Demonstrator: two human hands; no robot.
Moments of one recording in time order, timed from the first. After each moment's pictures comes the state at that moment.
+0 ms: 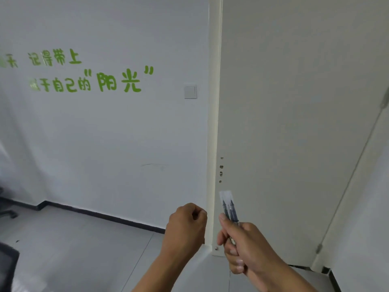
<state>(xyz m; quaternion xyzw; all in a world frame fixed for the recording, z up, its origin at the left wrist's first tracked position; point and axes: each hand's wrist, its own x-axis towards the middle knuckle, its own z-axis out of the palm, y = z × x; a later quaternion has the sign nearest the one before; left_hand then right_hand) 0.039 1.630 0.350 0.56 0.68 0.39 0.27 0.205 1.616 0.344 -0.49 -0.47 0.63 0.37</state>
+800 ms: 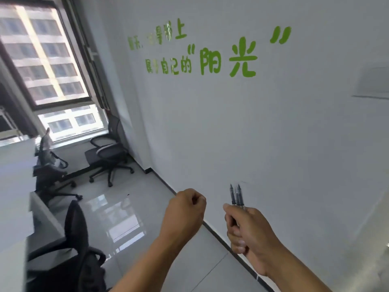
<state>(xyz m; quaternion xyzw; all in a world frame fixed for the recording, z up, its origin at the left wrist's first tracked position) -0.260 1.971 0.345 0.34 0.84 0.41 0.14 -0.108 2.055 0.328 -0.34 -0.55 0.73 0.20</state>
